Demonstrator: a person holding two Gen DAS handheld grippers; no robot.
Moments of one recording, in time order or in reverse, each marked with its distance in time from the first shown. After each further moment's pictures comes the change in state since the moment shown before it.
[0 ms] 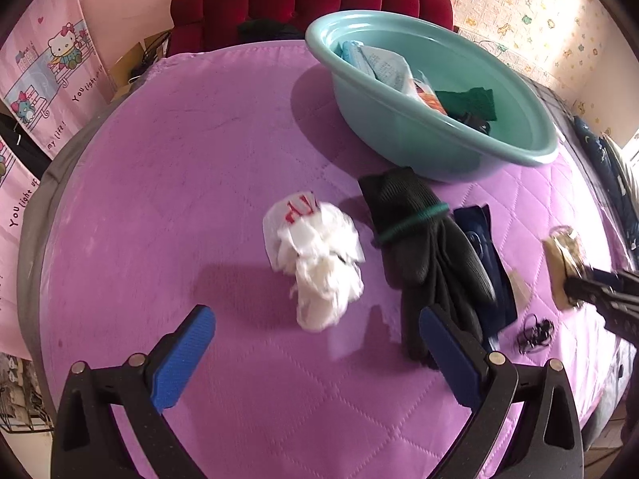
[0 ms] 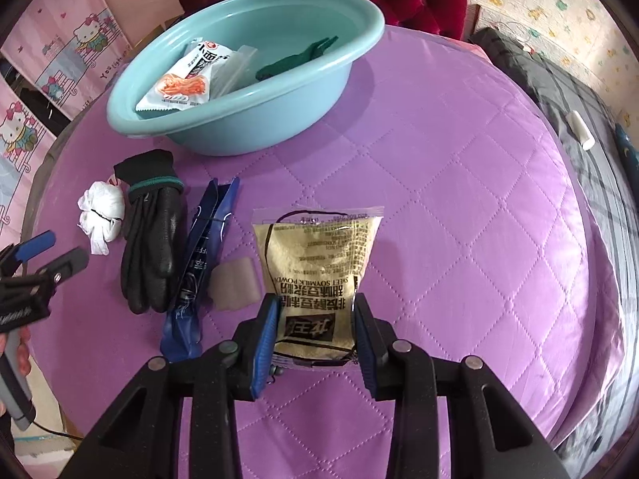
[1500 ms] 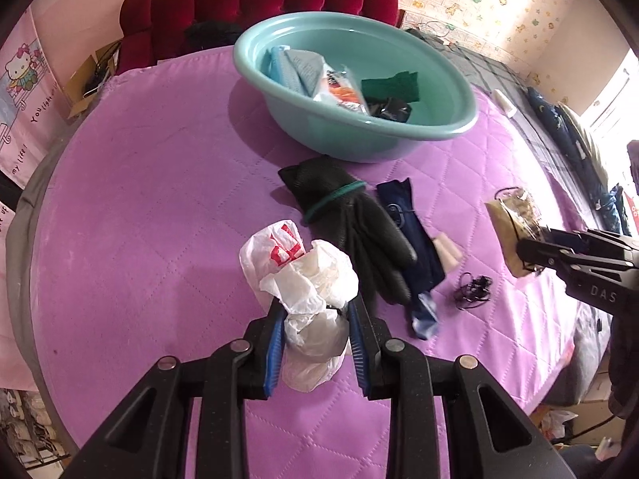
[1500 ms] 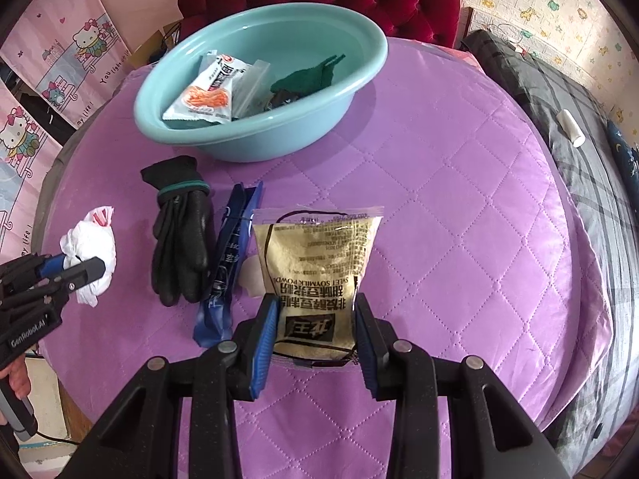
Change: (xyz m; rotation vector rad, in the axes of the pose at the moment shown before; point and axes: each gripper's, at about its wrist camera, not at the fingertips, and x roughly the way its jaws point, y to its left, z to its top) left arm -0.027 -0.028 0.006 0.118 0.048 -0.136; right arm -0.038 0.017 -0.005 0.010 -0.012 -0.015
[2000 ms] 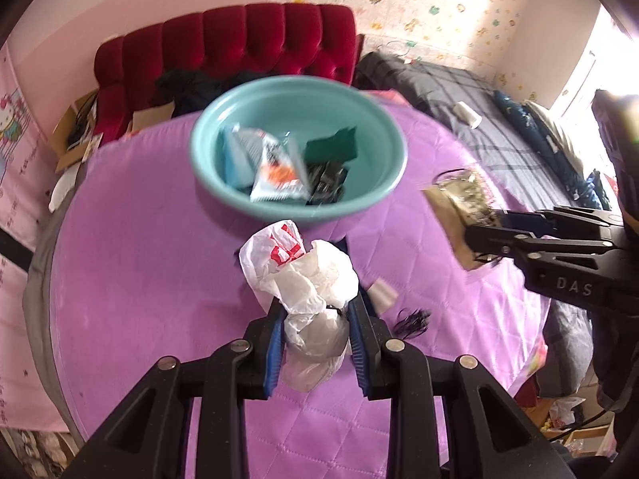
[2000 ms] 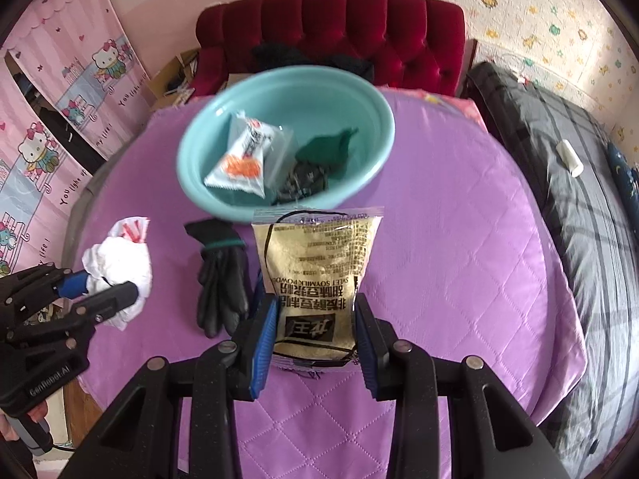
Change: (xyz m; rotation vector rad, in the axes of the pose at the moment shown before) left arm -0.069 -0.043 0.032 0.110 -0.095 -0.043; right arm -0.070 0.010 0.032 -0.021 -0.103 0.034
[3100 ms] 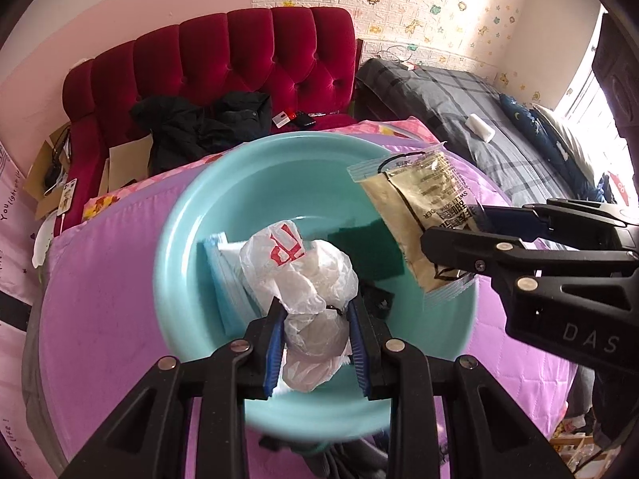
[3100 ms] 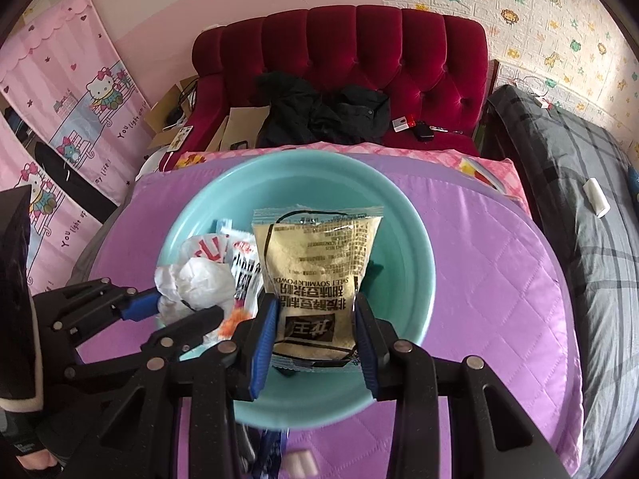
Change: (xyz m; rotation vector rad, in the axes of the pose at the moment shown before) left arm 0.096 0.028 0.142 0.059 -0.007 -0.007; right arm 0.077 -0.007 0.158 0.021 -0.042 0.056
